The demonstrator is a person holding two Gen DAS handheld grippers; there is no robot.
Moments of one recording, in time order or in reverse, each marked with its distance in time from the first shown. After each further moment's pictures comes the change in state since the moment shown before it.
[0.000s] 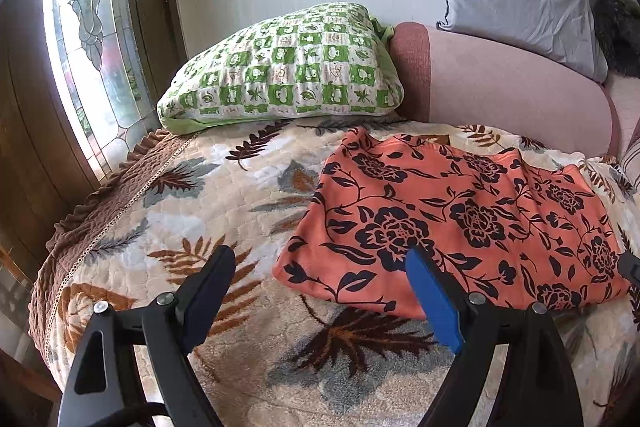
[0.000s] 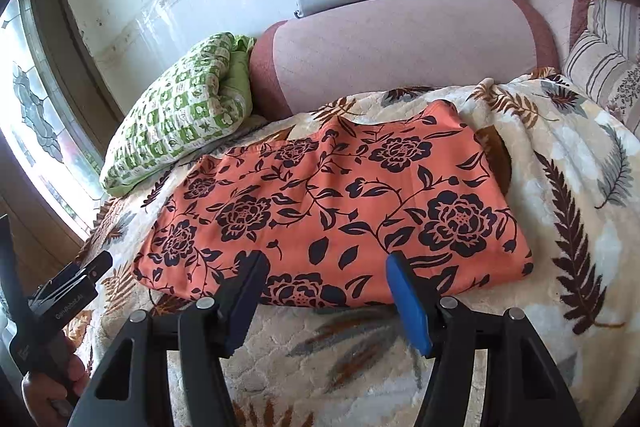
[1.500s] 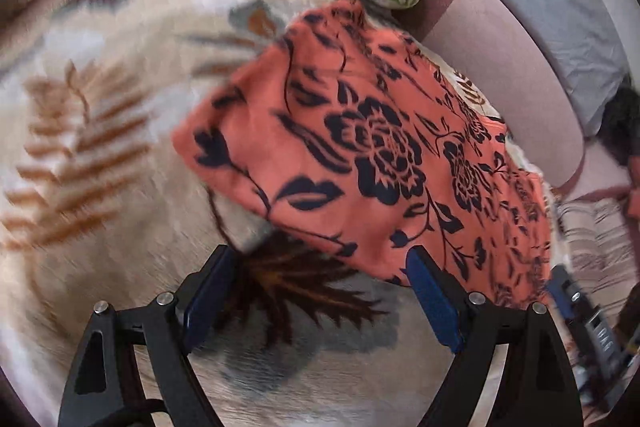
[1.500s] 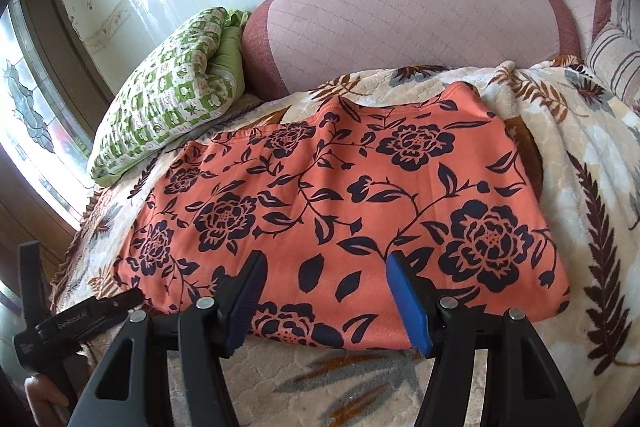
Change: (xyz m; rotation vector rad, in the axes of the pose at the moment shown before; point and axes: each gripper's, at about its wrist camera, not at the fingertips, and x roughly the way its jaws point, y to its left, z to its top) left arm 0.092 0.015 -0.036 -0.391 0.450 -0.362; right arm 0.051 -0.001 0.012 -0.003 0.086 0.009
